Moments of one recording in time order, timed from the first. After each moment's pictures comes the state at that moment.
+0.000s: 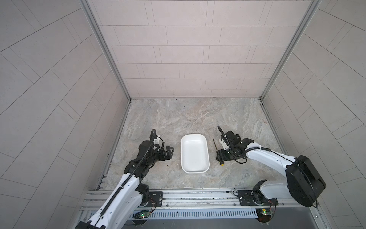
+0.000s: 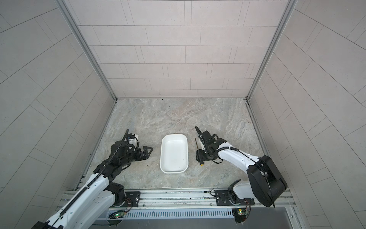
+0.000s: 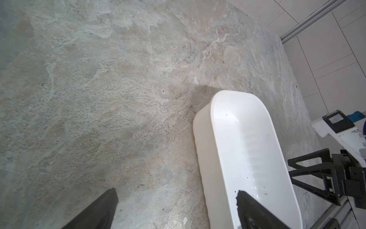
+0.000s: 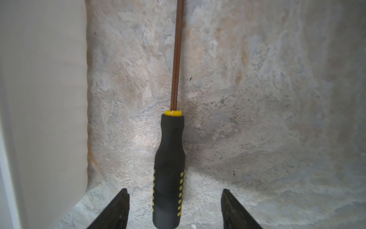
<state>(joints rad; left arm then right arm) -0.27 0.71 0.35 -0.32 0.26 -0.45 0.53 1.35 0.72 -0.64 -0.11 0.38</state>
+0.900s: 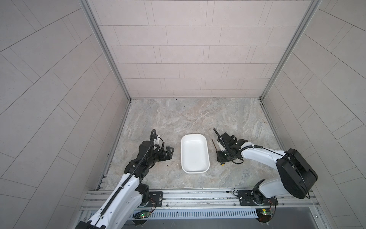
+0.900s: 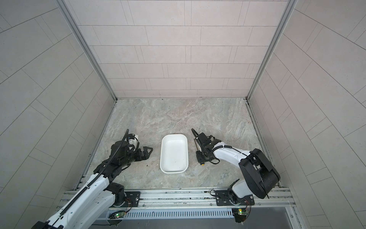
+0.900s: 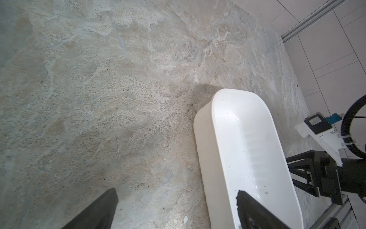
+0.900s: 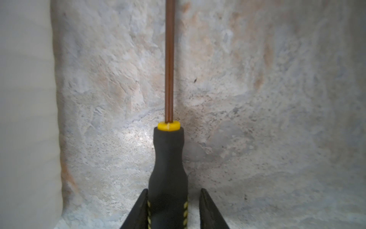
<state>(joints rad) -0.27 0.71 0.35 -0.32 0.26 -0.45 0.58 1.45 0.71 -0.58 -0.06 0.39</state>
